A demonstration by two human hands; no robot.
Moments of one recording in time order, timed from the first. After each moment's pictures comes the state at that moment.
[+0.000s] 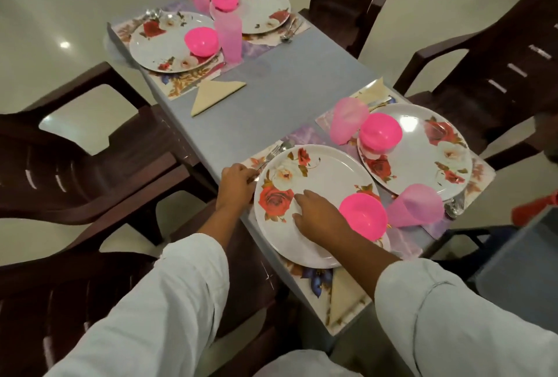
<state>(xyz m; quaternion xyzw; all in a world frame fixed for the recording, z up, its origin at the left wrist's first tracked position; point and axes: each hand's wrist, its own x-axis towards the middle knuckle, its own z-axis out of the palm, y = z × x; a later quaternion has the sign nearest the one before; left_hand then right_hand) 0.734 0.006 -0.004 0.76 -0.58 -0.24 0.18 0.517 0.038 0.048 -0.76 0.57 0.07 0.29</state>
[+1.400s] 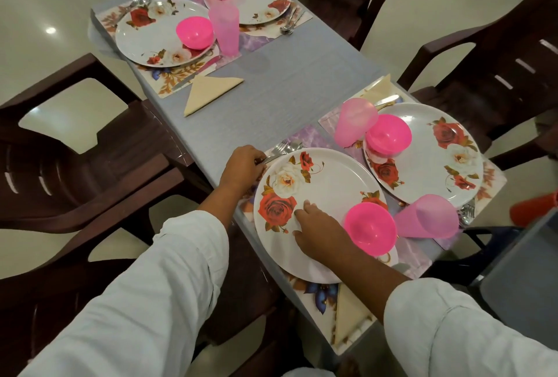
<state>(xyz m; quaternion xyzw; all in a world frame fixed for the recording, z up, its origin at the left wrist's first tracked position) 0.738 -0.064 -0.002 0.70 -0.64 -0.25 0.17 0.526 0.035 0.023 -0.76 0.56 0.15 0.29</state>
